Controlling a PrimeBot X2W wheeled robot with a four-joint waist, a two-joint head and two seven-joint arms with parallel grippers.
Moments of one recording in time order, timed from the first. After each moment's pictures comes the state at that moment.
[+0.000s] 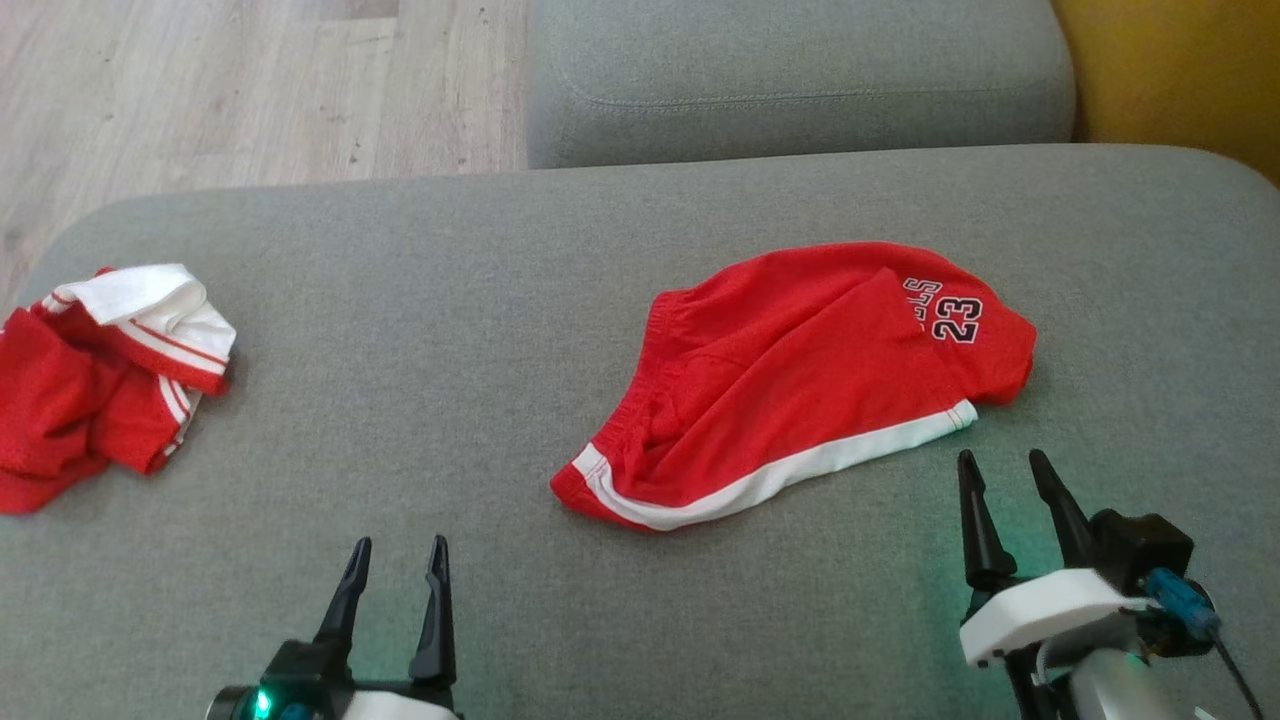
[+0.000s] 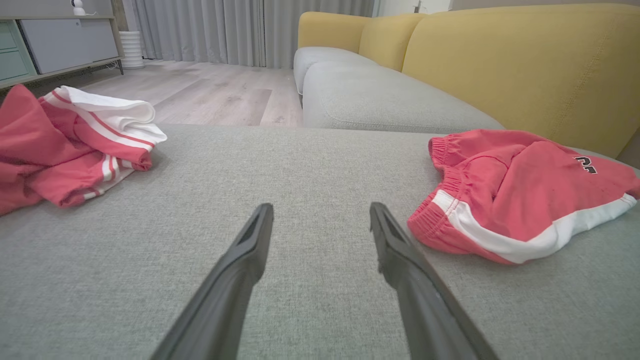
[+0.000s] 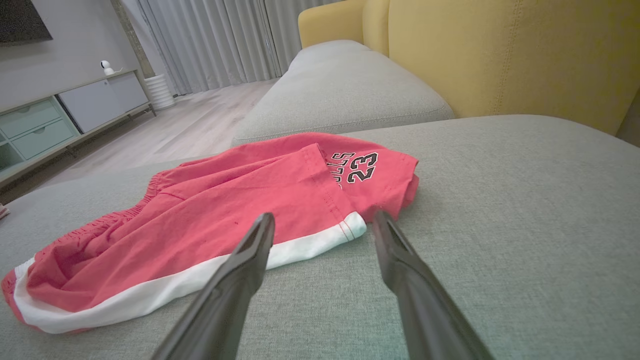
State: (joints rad) left arm 0.05 0.05 -0.17 0.35 -0.18 -0.03 -0.26; right arm -0.09 -0.05 0.02 0.51 0.17 0.13 -0.25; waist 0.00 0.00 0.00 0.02
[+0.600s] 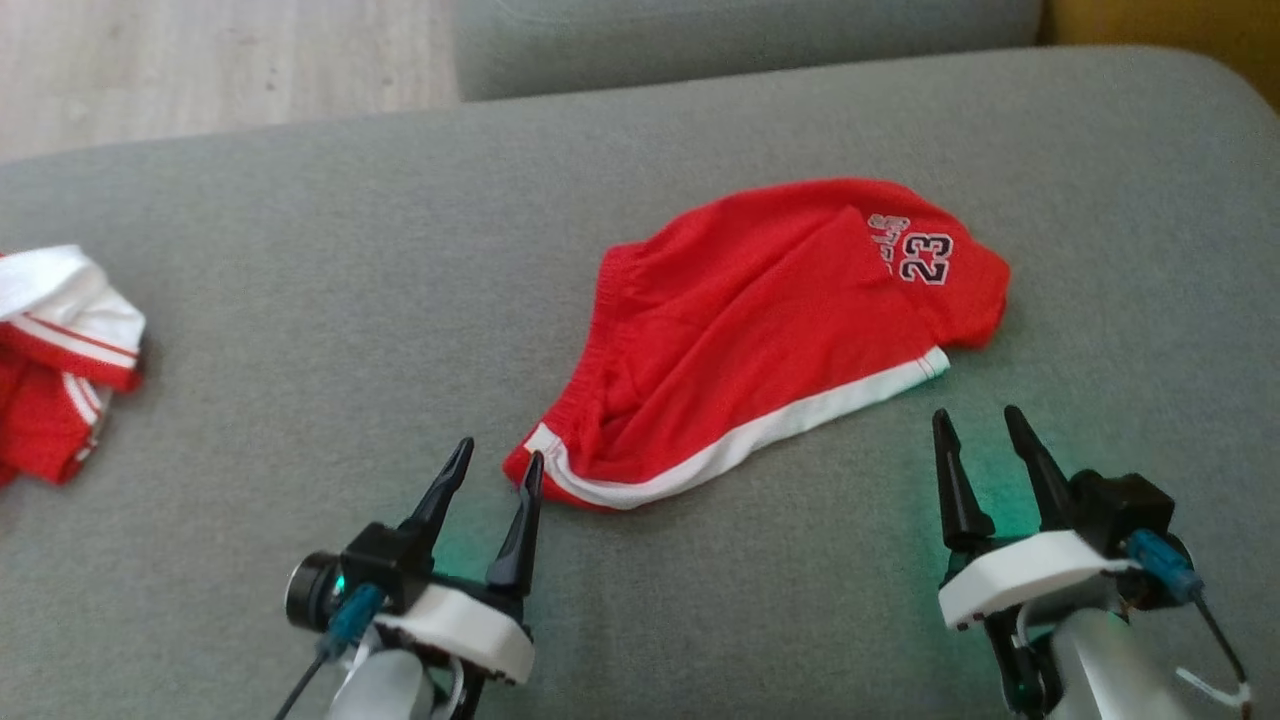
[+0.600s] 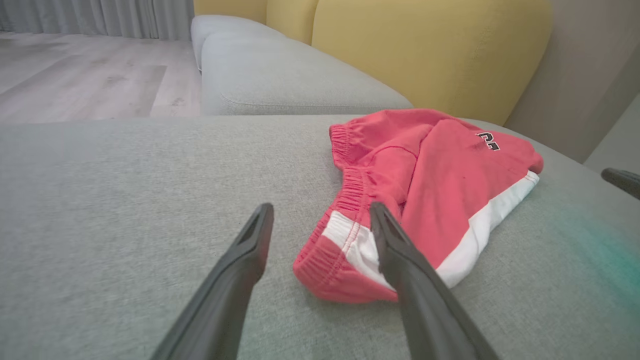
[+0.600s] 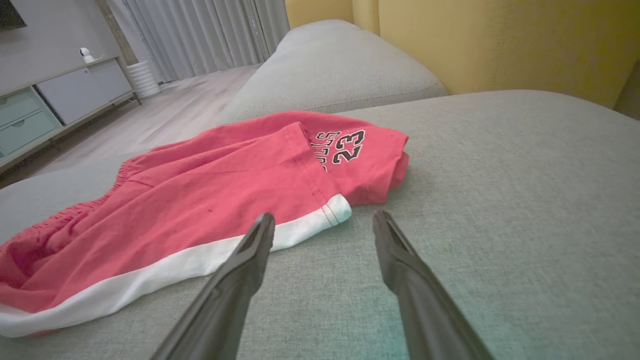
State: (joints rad) left arm -0.18 0.05 -0.33 0.50 -0.23 -0.12 -0.26; right arm -0.15 -0.05 0.06 0.50 0.18 0.13 -0.25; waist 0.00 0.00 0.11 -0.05
